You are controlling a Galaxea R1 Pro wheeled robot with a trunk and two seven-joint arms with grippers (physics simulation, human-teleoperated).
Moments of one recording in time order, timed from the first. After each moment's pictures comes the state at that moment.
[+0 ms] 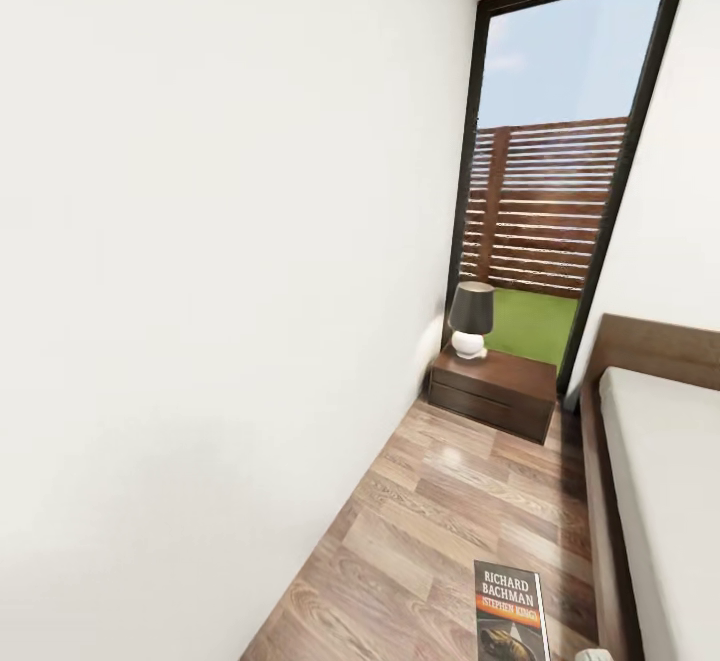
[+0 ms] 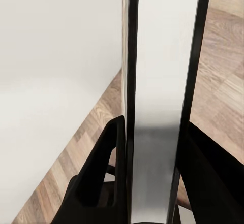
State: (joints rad) left arm -0.18 0.00 -0.03 -0.41 -0.02 -0.15 -0.50; right arm -0.36 -0.35 0.08 -0.13 -0.32 0.00 1.04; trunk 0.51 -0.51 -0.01
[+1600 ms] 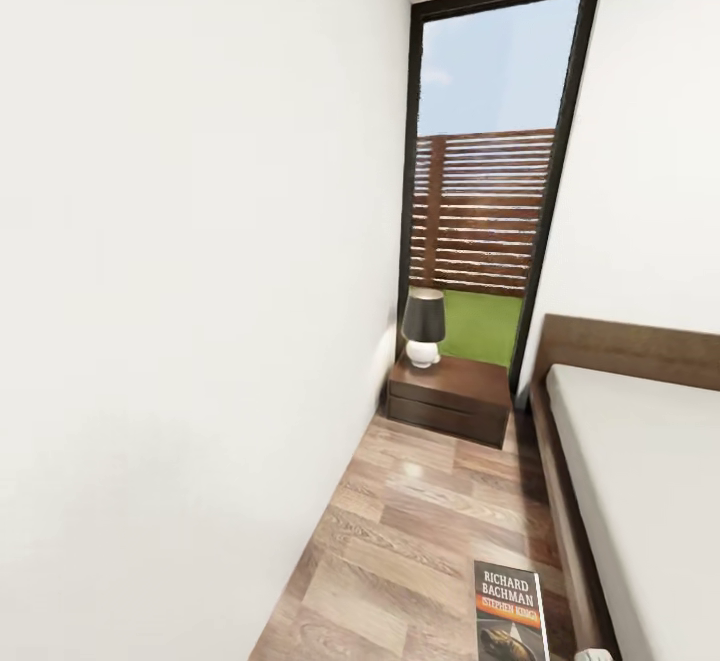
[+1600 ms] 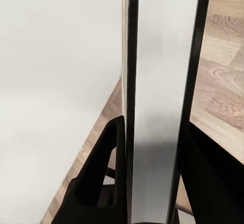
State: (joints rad) left arm -0.18 0.00 -0.03 -0.41 -0.02 -0.15 -0.50; right arm -0.36 -0.35 0.08 -0.13 -0.32 0.00 1.04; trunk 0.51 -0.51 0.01
